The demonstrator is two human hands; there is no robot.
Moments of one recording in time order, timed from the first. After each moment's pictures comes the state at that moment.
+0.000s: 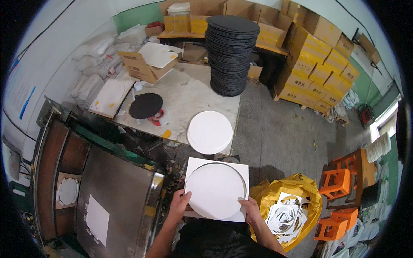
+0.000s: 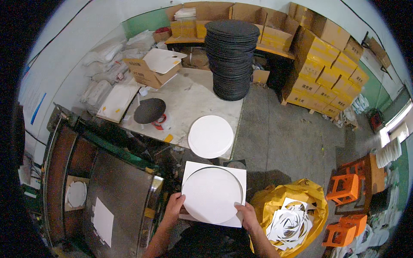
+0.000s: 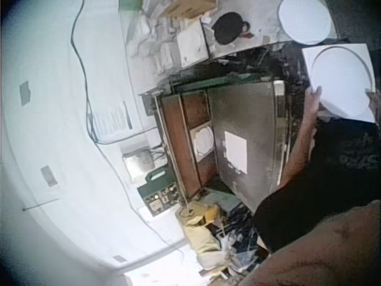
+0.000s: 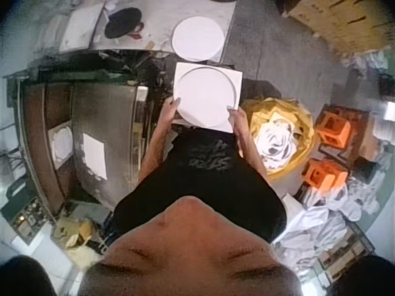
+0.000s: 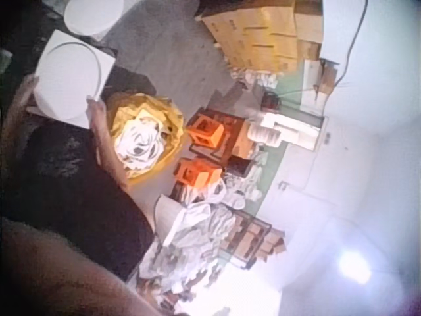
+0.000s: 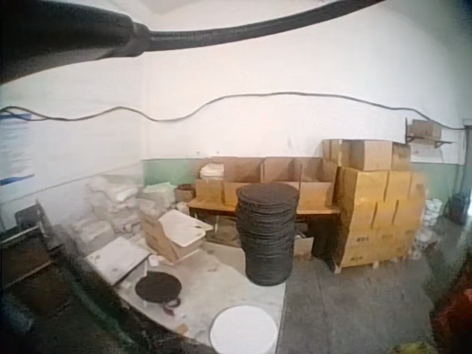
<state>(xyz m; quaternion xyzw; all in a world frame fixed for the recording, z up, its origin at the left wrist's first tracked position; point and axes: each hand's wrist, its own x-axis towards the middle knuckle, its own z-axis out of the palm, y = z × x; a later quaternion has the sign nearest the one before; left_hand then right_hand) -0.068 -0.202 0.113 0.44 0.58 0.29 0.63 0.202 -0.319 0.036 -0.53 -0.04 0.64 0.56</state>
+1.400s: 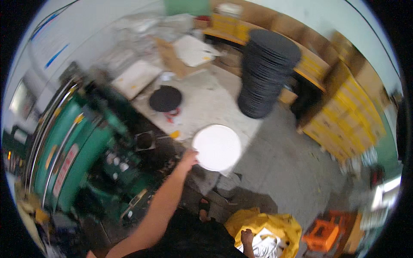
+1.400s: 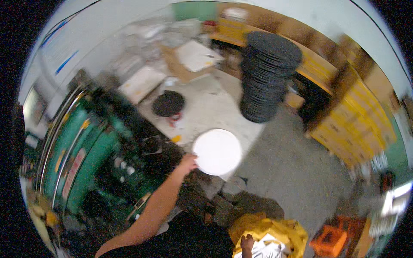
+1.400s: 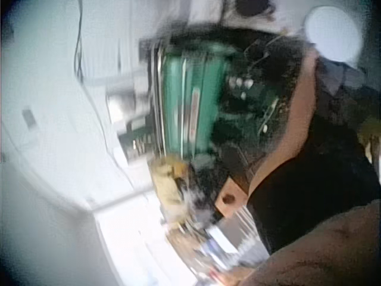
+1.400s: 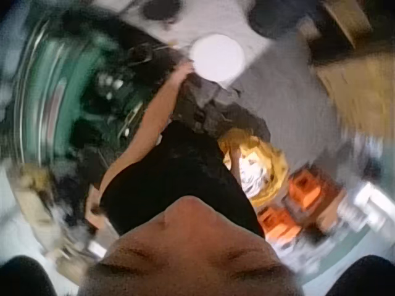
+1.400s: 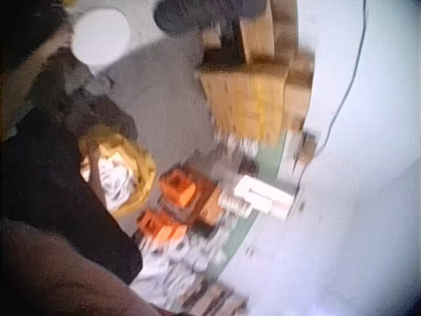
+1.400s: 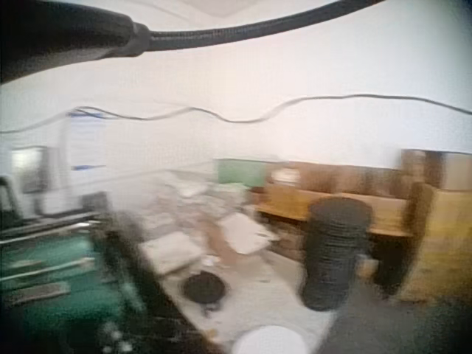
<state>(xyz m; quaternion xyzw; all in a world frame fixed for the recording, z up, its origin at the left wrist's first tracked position) 0.022 0.050 -0.075 0.20 0.61 0.41 0.65 0.390 -0.395 -0.156 -0.85 -0.37 0.33 0.15</state>
